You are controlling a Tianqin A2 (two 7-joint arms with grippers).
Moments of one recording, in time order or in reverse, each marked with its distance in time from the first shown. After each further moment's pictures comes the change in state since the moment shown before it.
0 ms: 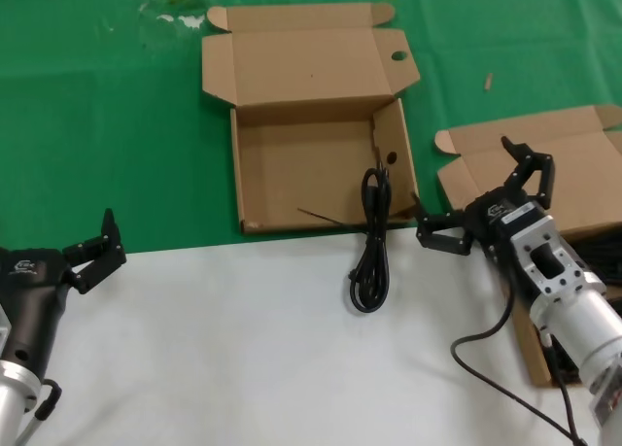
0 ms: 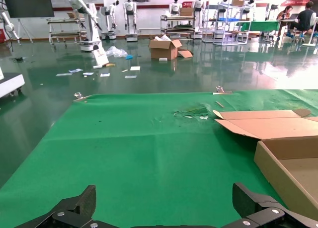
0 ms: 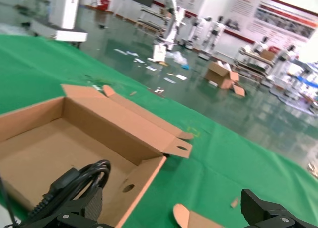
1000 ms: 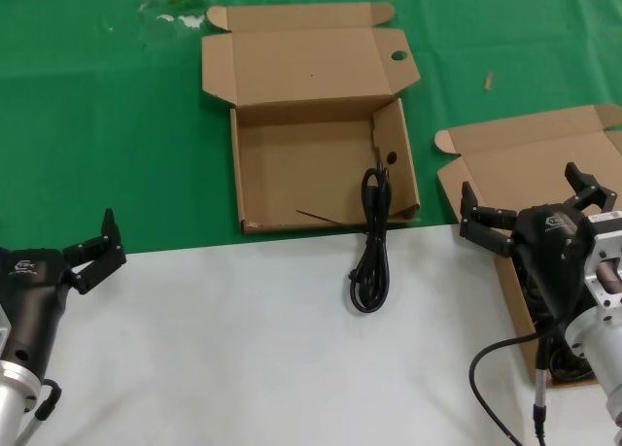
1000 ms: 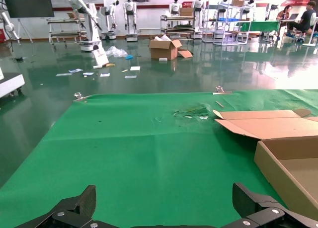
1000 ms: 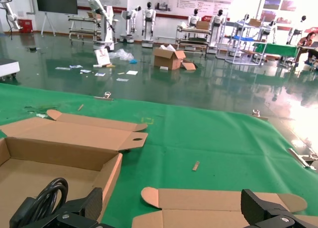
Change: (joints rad) left arm 0.000 0.000 0.000 0.000 0.000 0.000 0.000; right arm -0.143 0.015 0.028 0.150 0.002 0.189 0.395
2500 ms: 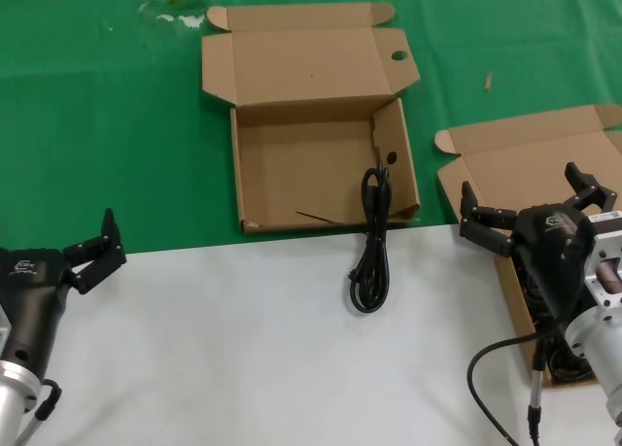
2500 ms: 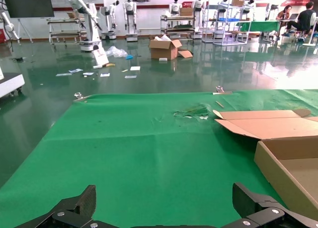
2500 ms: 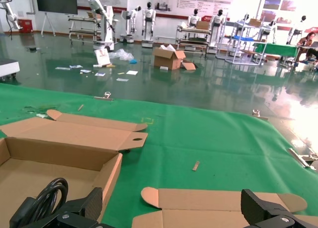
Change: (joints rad) left arm 0.000 0.000 0.000 0.000 0.000 0.000 0.000; right arm 0.000 0.000 0.000 0.000 0.000 0.000 0.000
